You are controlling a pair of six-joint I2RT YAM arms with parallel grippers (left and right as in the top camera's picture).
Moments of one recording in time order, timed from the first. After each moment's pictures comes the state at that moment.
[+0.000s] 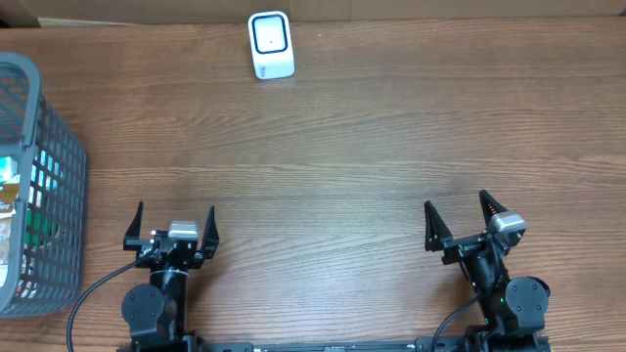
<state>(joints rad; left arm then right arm) 0.15 0.02 0.01 -0.07 0.09 0.36 0.05 0.01 0.02 -0.01 -0.20 0.15</state>
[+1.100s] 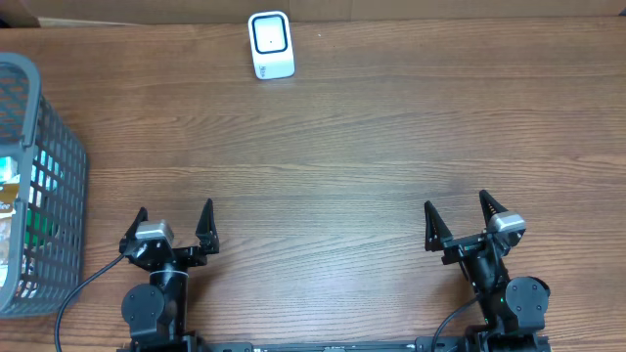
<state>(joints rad) 0.15 0.02 0.01 -0.07 0.08 -0.13 0.05 0.01 0.02 -0.01 -0.20 0.15</state>
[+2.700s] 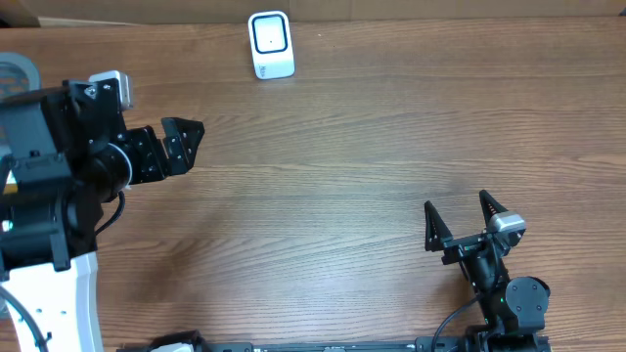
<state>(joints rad) 0.15 1.20 1.57 -1.18 0.30 -0.12 0.05 0.01 0.02 -0.01 -0.20 0.15</state>
